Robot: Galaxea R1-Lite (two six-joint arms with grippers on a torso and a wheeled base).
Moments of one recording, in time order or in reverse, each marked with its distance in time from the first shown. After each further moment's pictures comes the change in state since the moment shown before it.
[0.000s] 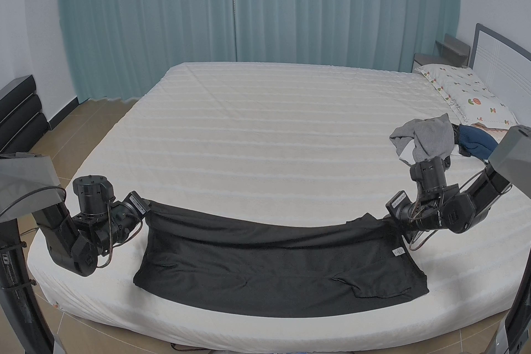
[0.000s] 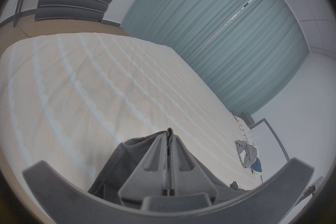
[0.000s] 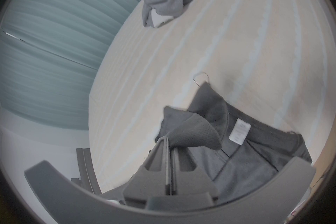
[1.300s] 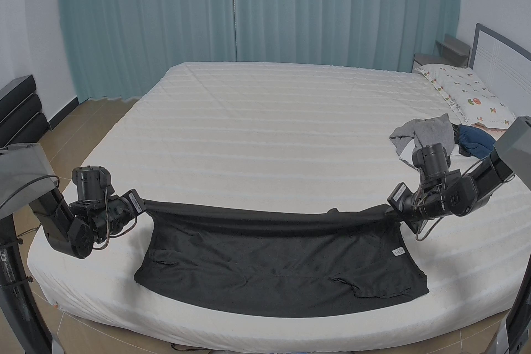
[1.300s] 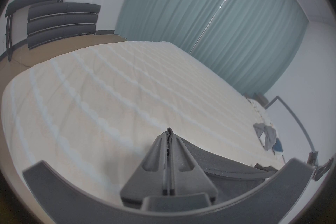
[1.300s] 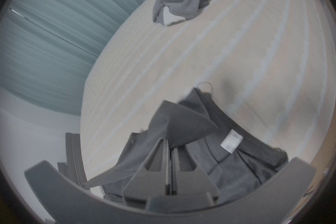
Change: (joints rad) left arm 0.057 -0.011 -0.064 0.194 -0.015 0.253; right arm -0.021 -0.021 -0.036 0.149 0.030 -0.172
